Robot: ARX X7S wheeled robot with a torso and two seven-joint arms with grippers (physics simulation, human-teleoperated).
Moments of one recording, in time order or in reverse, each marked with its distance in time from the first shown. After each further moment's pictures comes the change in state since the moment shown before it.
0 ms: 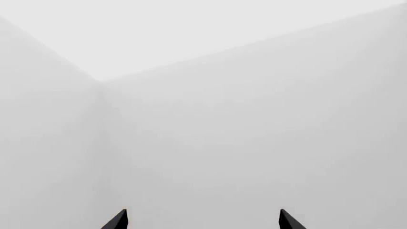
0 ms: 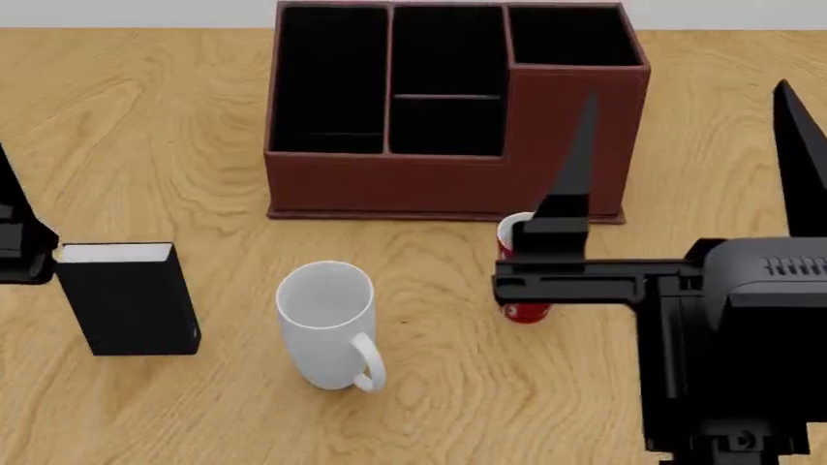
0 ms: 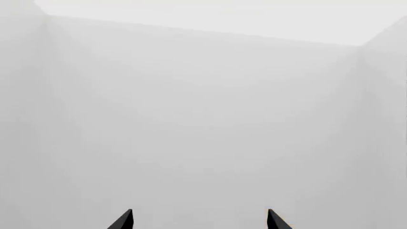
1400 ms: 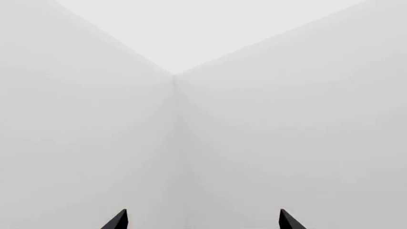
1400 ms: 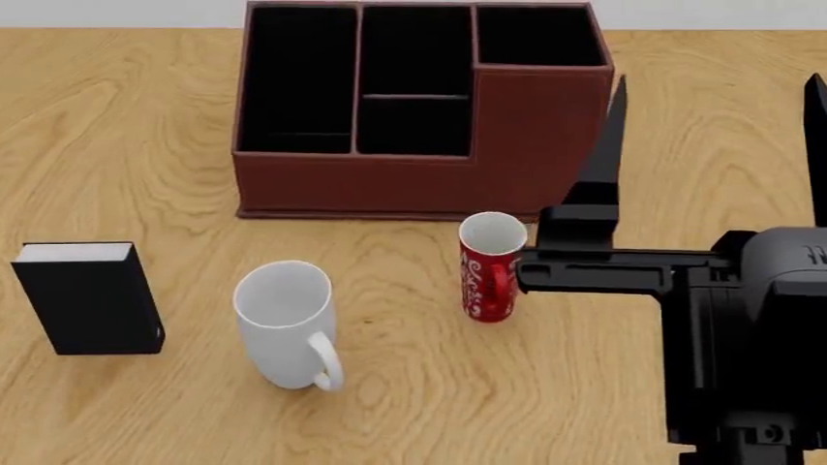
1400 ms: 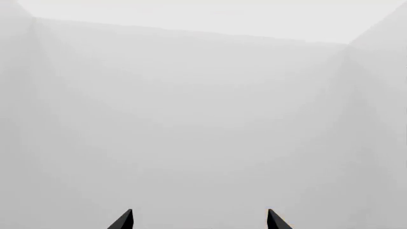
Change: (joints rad) left arm 0.080 -0.079 -0.224 0.095 0.038 -0.090 -0.061; right arm 0.013 0.028 0.028 0.009 0.056 0.003 0.035
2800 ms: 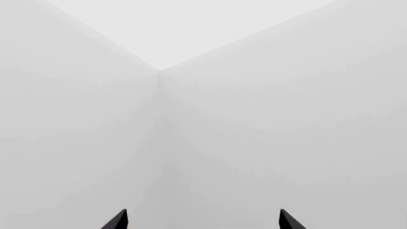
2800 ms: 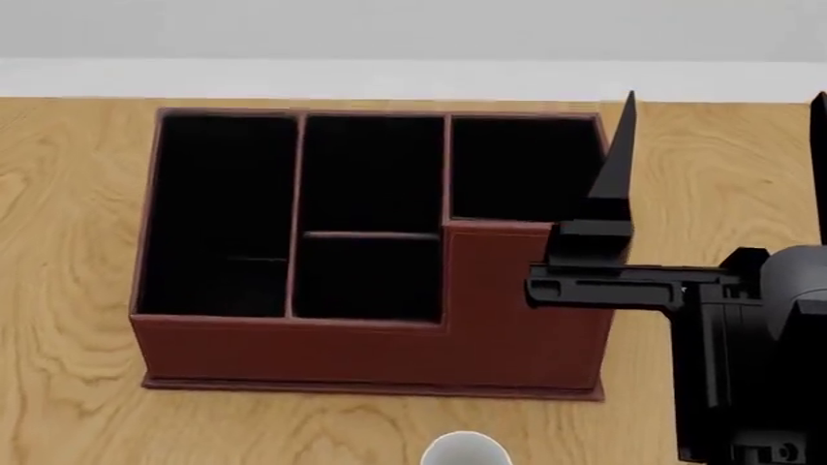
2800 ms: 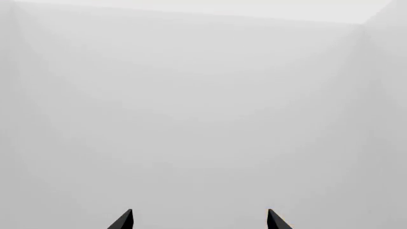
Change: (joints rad) left arm -0.006 -0.003 0.020 0.018 -0.014 -0.013 -0.019; right arm -0.032 0.025 0.024 -0.021 0.066 0.005 0.025
